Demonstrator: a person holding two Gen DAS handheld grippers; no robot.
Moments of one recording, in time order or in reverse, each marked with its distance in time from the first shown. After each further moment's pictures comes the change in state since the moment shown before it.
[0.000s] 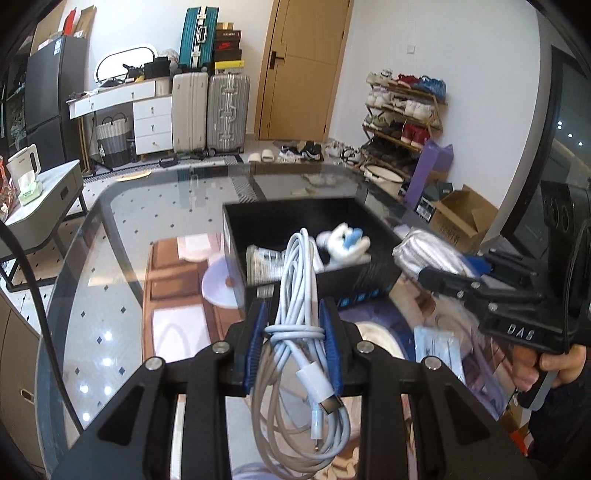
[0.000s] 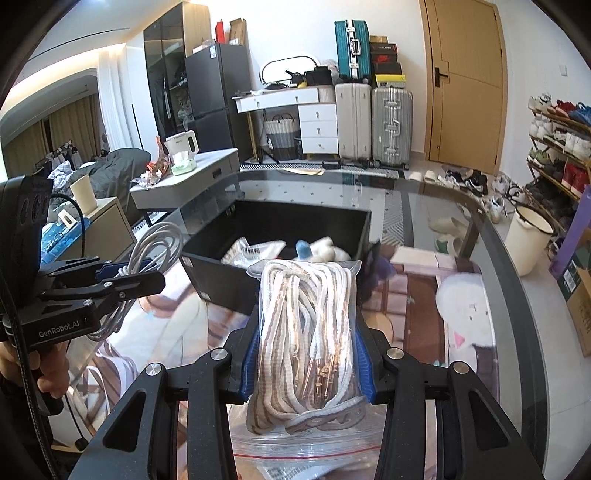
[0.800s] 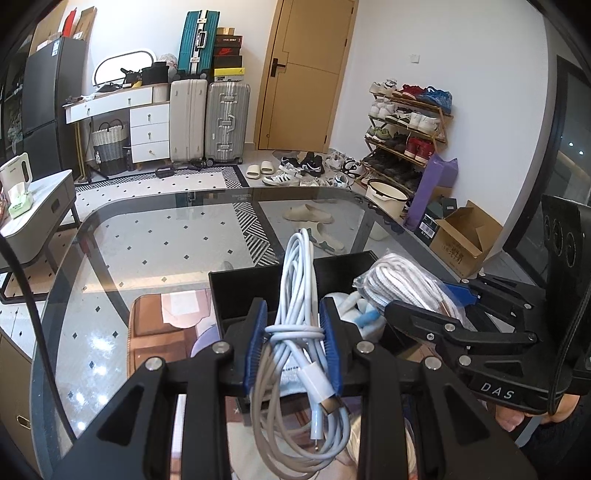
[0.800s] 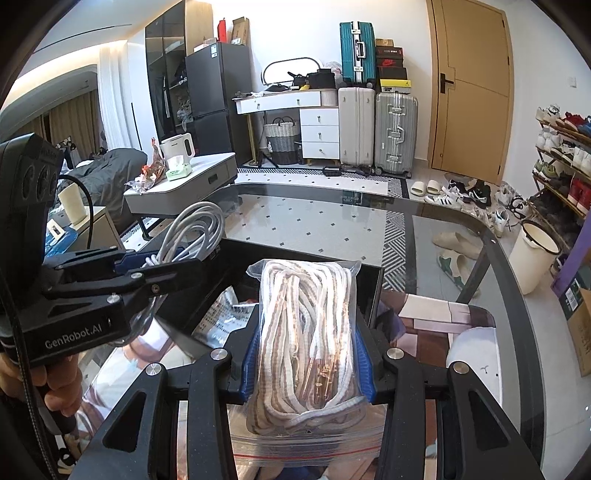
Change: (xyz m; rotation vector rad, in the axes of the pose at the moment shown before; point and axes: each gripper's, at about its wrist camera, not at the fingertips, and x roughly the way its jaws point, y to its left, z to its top) left arm 0.051 0.008 0.054 -0.015 -0.020 -0.005; right arm 0.052 -0.006 0.057 -0.008 0.007 -0.009
